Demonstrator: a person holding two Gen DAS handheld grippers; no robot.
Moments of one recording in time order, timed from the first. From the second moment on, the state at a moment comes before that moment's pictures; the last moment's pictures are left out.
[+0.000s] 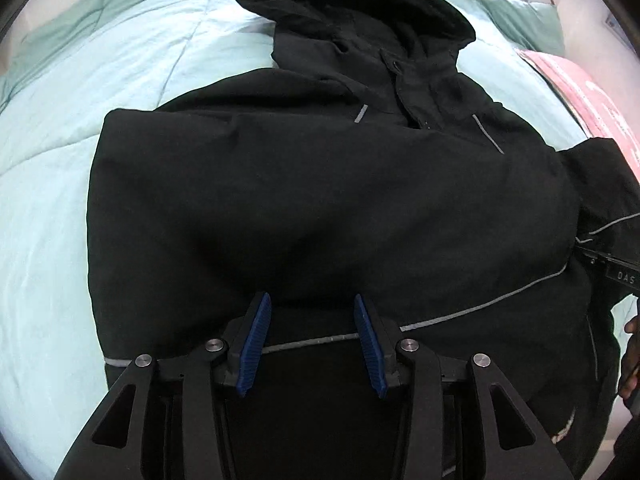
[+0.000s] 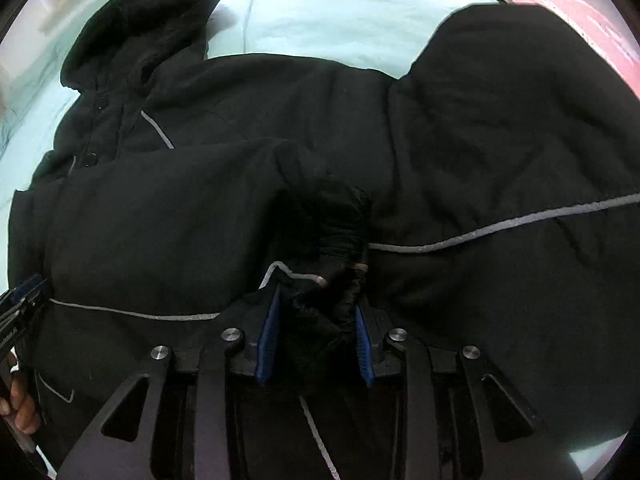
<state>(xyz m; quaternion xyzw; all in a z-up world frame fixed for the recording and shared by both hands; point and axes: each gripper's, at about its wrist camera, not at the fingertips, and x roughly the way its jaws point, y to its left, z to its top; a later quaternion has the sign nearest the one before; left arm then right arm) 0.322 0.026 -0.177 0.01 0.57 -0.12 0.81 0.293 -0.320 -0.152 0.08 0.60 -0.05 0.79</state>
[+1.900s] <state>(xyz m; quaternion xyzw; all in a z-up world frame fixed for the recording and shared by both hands) 0.285 -0.299 -0.155 0.13 0.55 -0.30 0.76 0.130 -0.719 -0.120 0.39 0.43 -0.20 0.79</state>
